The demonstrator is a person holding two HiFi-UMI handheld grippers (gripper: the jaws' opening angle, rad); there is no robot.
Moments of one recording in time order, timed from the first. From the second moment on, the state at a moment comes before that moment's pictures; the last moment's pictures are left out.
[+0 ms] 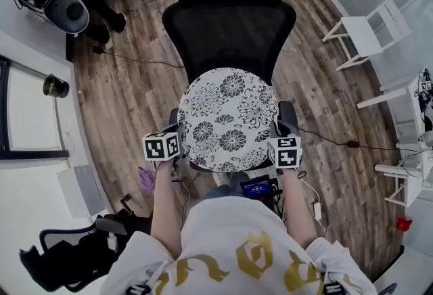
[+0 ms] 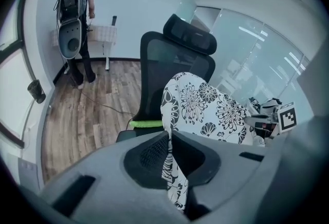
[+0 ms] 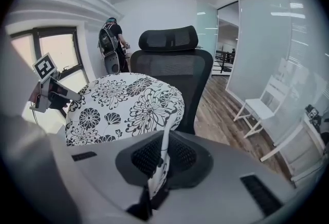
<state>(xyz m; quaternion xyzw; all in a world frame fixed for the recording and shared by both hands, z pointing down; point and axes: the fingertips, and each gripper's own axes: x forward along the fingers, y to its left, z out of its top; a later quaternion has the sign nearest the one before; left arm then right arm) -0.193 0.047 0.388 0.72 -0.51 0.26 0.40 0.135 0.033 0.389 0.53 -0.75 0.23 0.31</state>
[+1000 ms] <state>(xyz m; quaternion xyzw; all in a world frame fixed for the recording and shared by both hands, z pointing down) -0.190 0.050 0.373 0.73 -0.51 0.28 0.37 0.134 0.039 0.381 0.53 -0.76 0.21 0.32</state>
